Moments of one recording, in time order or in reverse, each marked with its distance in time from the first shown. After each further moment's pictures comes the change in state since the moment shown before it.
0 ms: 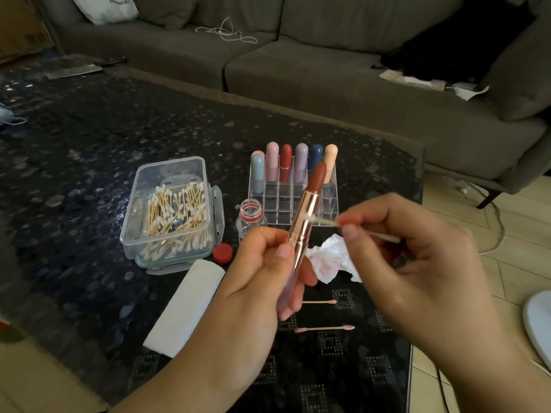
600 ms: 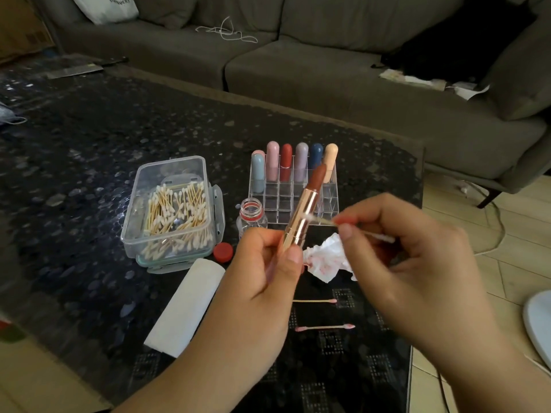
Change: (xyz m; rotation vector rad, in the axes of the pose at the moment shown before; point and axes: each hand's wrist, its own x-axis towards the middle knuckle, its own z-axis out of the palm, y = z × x) left_hand 0.001 -0.005 0.003 0.305 0.149 0.093; right_hand 0.000 -0.001 0.003 -0.063 0.003 -0.003
